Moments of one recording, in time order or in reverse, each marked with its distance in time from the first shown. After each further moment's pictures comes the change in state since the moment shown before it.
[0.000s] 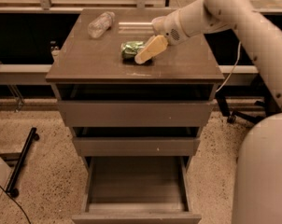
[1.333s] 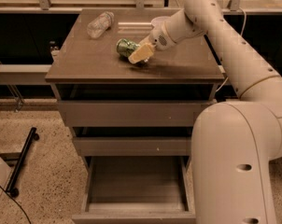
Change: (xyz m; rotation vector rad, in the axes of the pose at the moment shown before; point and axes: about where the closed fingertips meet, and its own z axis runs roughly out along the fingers) arm 0.029 -0.021 0.071 -0.113 0.068 0.099
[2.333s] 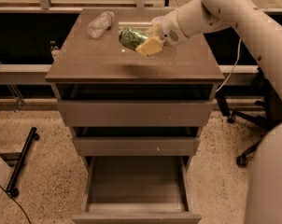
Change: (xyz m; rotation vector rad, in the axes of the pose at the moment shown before) arm -0.025 0.055 -0.065 0.079 -0.039 -0.131
